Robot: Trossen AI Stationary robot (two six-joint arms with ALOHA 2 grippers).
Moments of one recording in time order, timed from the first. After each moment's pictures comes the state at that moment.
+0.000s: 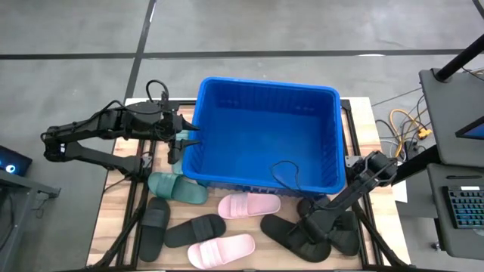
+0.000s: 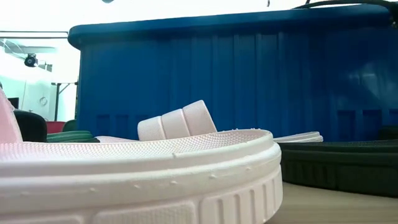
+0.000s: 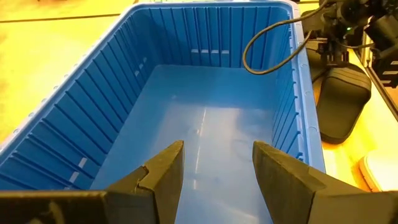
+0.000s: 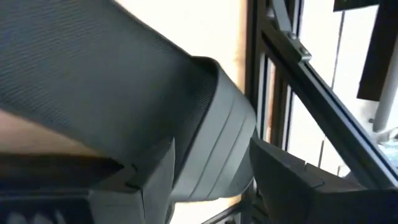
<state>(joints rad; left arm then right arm) 0.08 0.93 1.25 -0.79 -0.09 0.07 0.70 1.94 1.45 -1.56 -0.34 2.20</state>
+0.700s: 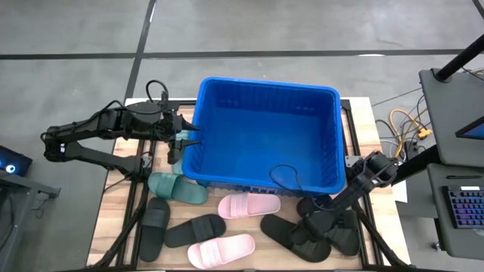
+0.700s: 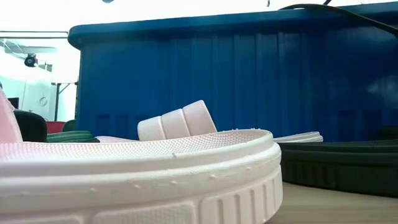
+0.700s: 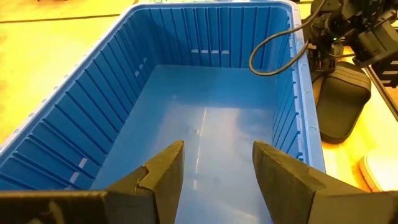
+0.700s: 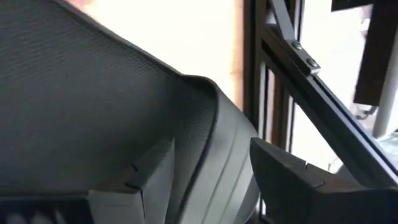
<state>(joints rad) 0.08 0.93 1.25 -0.79 -0.09 0.07 0.71 1.94 1.31 -1.47 -0.38 2.20</state>
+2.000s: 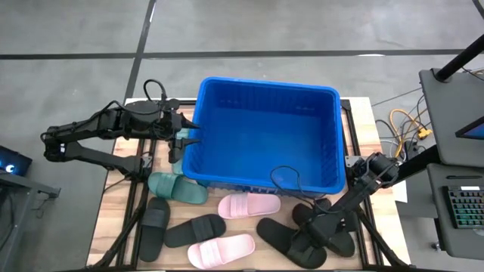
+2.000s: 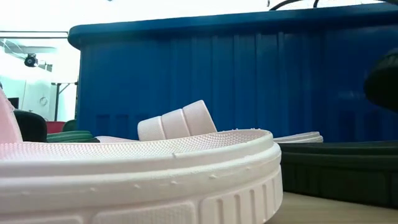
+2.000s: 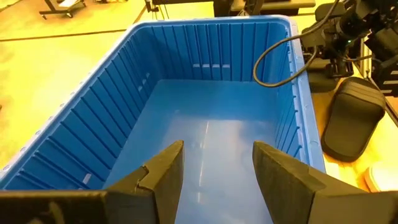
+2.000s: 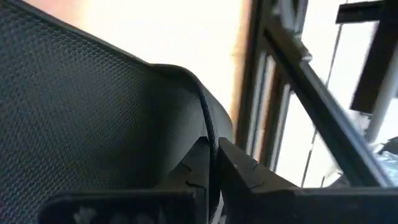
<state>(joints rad) 0.08 0.93 1.25 -0.74 -0.09 0.09 0.74 1.94 1.45 -1.56 -0.36 2.13</state>
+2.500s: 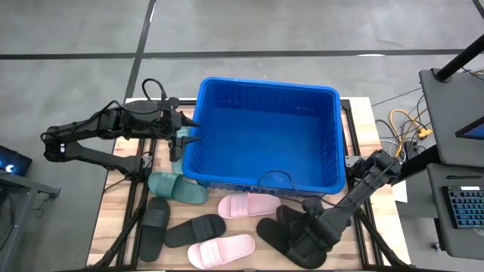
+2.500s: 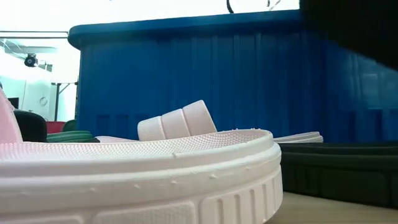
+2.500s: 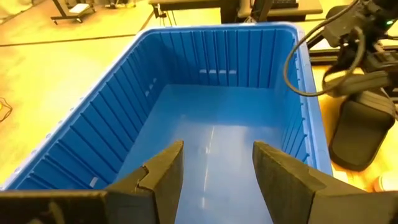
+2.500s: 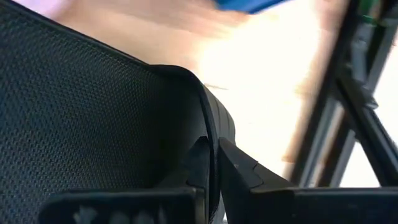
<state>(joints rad) 0.08 0.93 1.25 -0.71 -0.11 0.09 0.74 1.90 1.69 -1.57 -0.03 2.05</state>
